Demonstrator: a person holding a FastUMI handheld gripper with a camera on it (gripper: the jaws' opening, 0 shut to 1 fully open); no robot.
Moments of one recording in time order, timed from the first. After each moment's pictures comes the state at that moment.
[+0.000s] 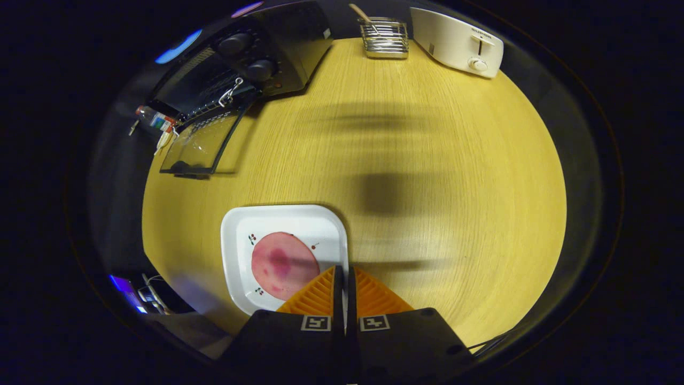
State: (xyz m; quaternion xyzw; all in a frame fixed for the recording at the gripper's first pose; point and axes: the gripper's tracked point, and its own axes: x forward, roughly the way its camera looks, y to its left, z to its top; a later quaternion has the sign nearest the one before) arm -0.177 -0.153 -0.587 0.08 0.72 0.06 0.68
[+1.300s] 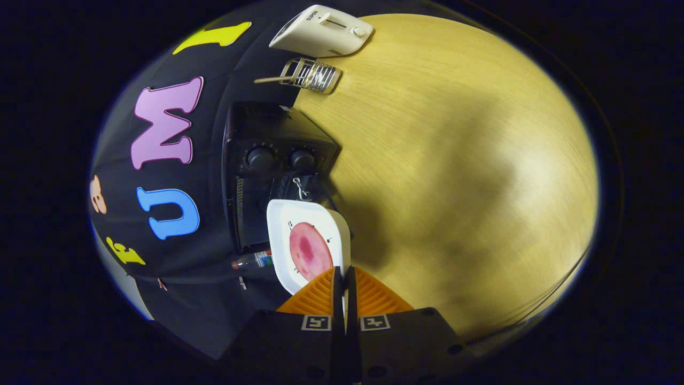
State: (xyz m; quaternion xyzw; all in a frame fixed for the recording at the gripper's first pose) arm -0.100 -0.010 -0.497 0.54 0.55 -0.11 0.63
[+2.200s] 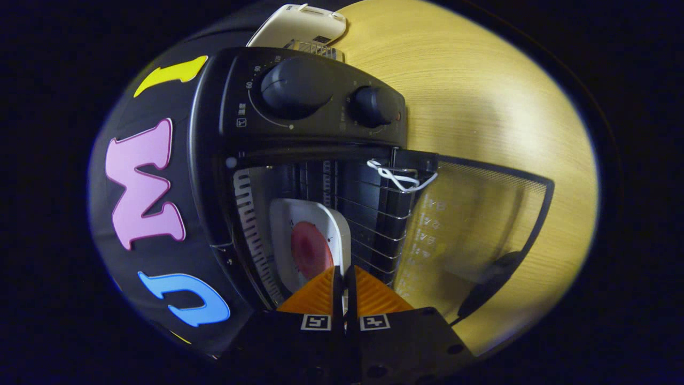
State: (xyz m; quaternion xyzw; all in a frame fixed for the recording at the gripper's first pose) arm 0.083 0.101 -0.559 0.66 0.38 -0.29 0.58
